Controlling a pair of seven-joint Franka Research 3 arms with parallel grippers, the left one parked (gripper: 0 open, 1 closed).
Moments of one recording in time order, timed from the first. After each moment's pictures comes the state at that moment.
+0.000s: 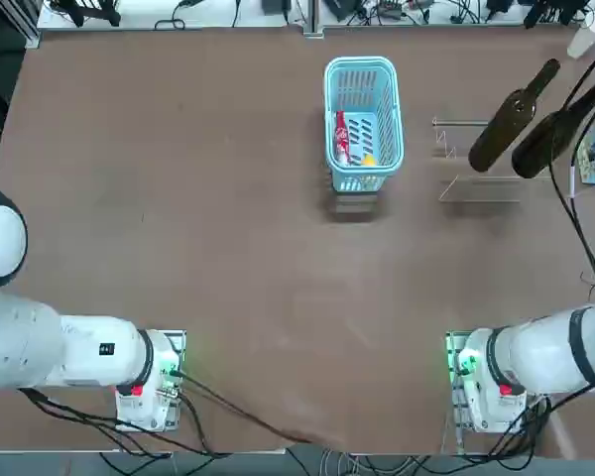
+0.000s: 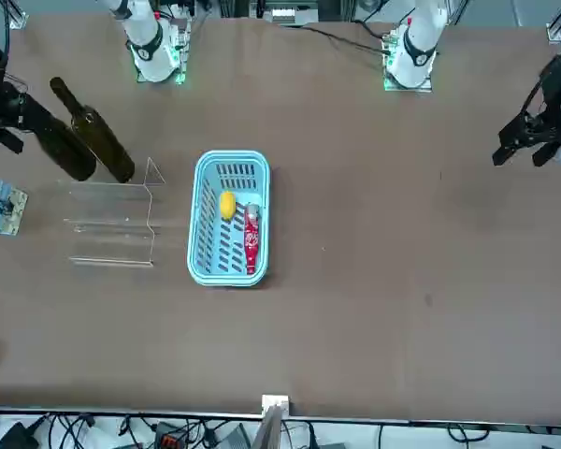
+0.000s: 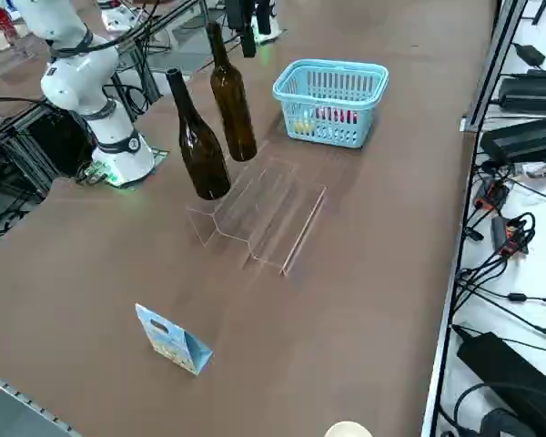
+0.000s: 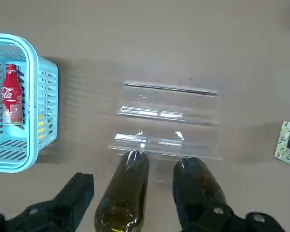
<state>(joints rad) 0.23 -0.05 -0.25 -1.63 0.01 1.59 -0.09</state>
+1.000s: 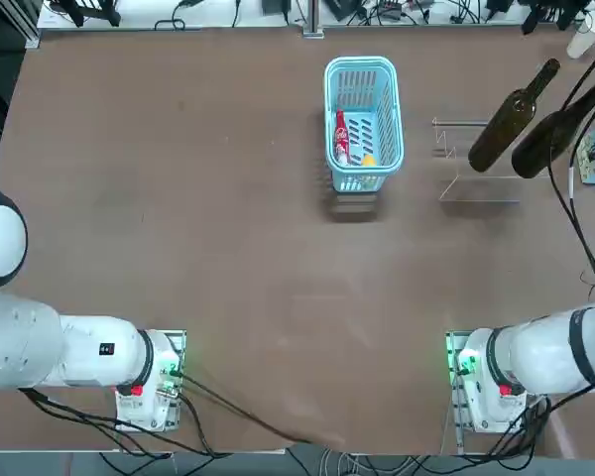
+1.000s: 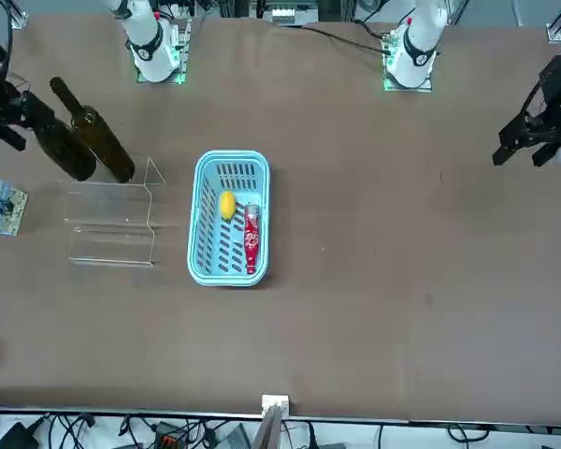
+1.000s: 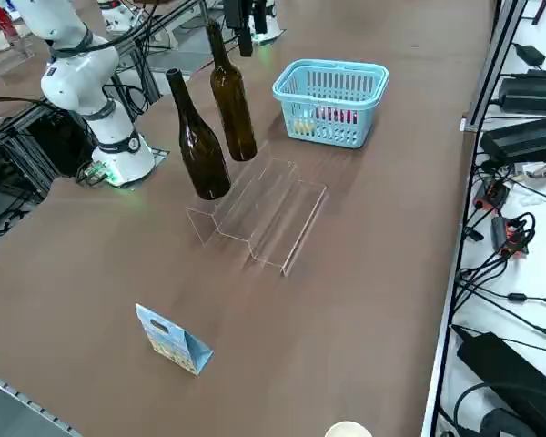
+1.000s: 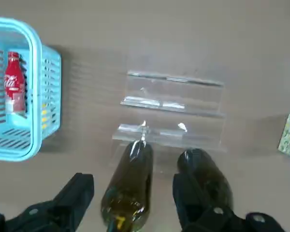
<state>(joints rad) 0.23 -0.07 -0.22 -1.64 0.01 1.53 -0.08</state>
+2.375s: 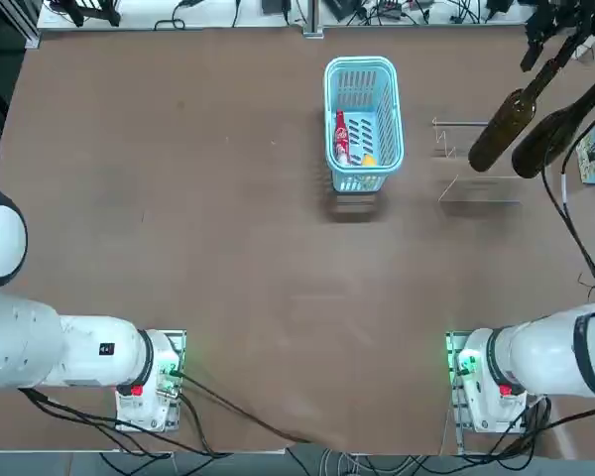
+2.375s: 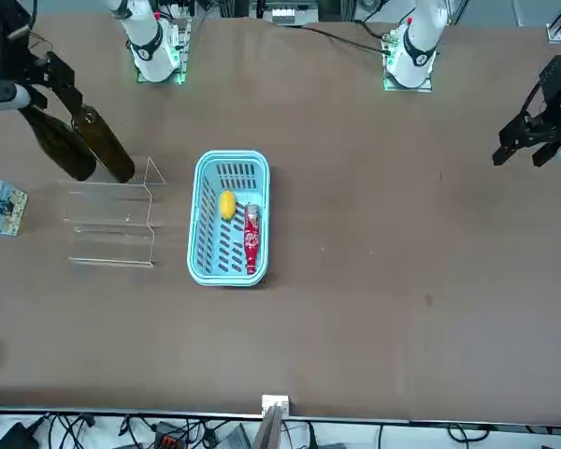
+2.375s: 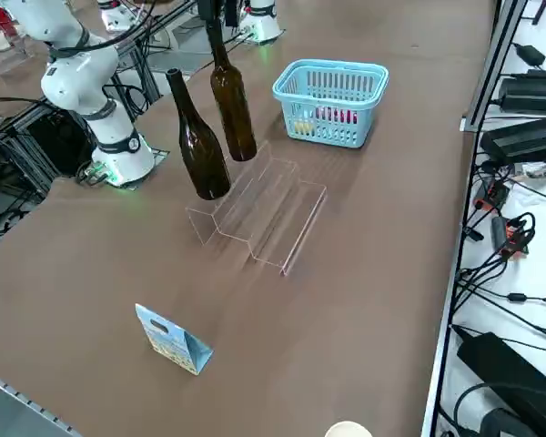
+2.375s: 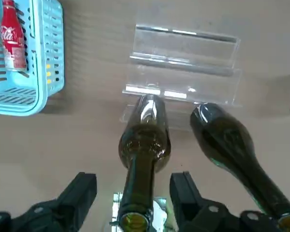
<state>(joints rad) 0.23 -0.18 -0.17 -1.75 -0.01 1.41 -0.03</state>
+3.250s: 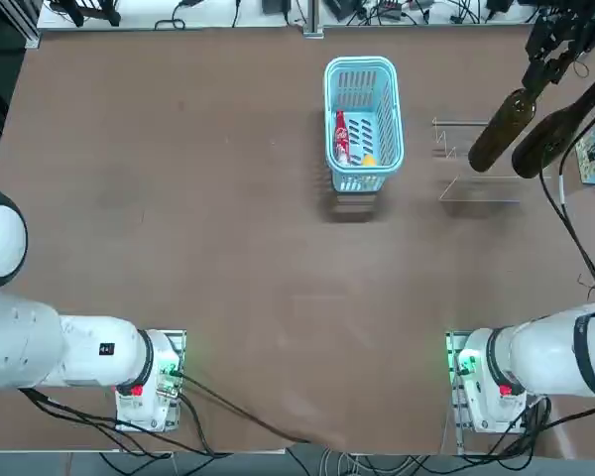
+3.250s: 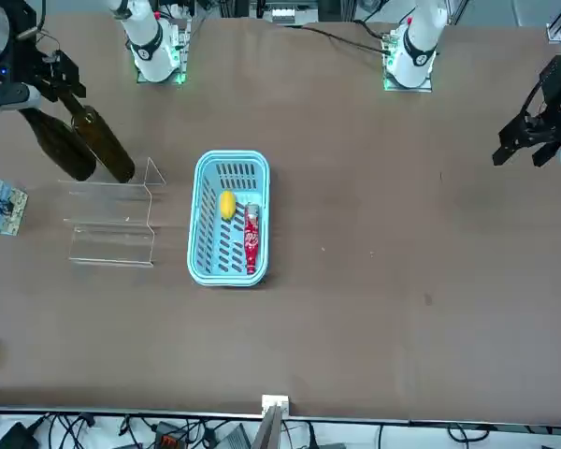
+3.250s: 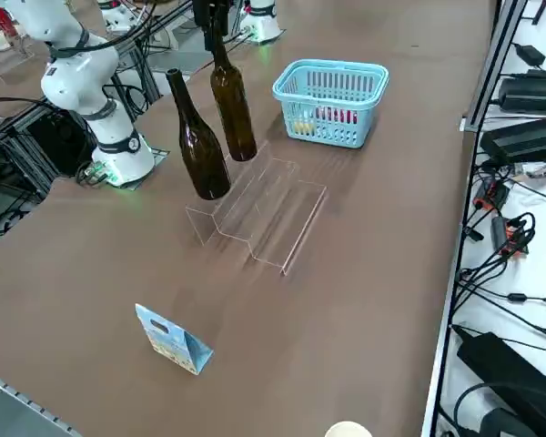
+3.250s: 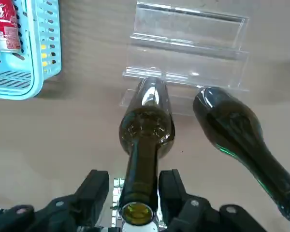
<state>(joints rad) 0.23 -0.18 -0.17 -1.77 -0.01 1.36 -0.03</state>
